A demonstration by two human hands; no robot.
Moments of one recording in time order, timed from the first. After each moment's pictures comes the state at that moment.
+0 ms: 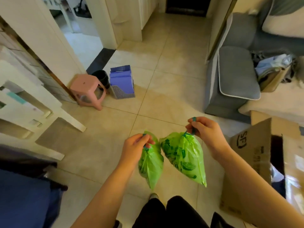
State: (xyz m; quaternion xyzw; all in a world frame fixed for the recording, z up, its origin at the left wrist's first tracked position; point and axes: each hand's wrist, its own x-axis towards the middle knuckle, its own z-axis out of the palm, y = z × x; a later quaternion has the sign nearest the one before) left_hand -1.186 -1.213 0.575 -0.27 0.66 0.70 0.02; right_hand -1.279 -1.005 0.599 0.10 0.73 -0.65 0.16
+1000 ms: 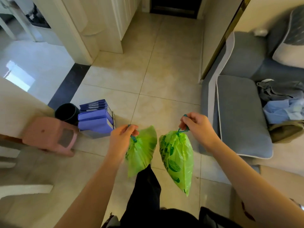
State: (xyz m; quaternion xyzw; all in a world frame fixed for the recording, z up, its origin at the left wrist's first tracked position) left_hand -1.803 -1.295 0.541 -0.30 0.68 0.67 -0.02; right_hand -1.869 -1.064 0.583 0.07 0.81 -0.55 0.17
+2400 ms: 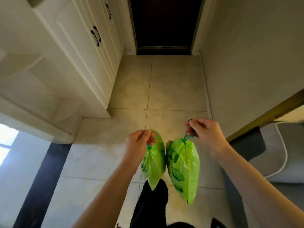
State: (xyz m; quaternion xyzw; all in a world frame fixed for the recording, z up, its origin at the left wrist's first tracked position) left_hand -2.680 -1.380 0.577 -0.19 0.73 0.66 0.06; right_hand -2.714 -1.177 0.592 0.15 0.74 -0.65 0.08
